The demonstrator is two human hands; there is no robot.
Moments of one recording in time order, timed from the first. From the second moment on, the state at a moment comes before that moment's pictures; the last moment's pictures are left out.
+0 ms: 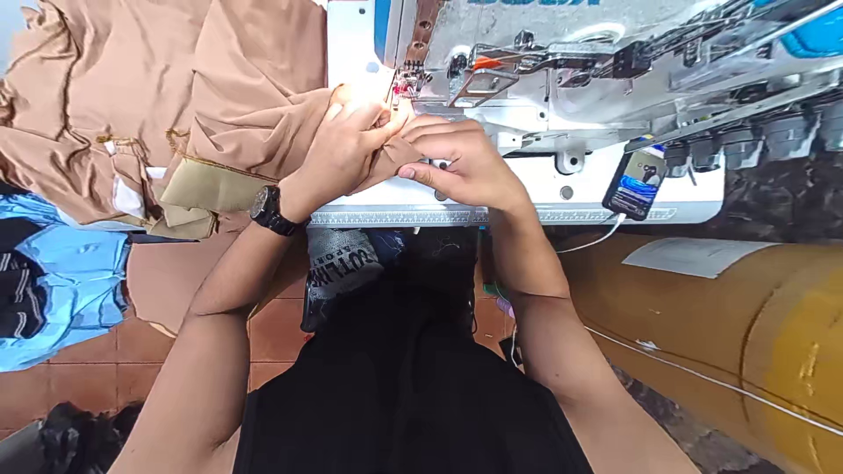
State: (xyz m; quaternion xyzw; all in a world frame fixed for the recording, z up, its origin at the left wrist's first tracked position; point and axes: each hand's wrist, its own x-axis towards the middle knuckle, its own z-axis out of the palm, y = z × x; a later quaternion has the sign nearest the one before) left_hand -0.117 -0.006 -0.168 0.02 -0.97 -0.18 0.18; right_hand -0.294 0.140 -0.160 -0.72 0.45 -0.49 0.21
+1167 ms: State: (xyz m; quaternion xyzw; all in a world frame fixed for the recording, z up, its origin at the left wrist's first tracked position) left_hand -0.091 -0.114 -0.146 0.18 -0.69 -0.64 -0.30; right_hand -0.253 0.164 -0.209 -0.69 0.53 -0.47 0.11
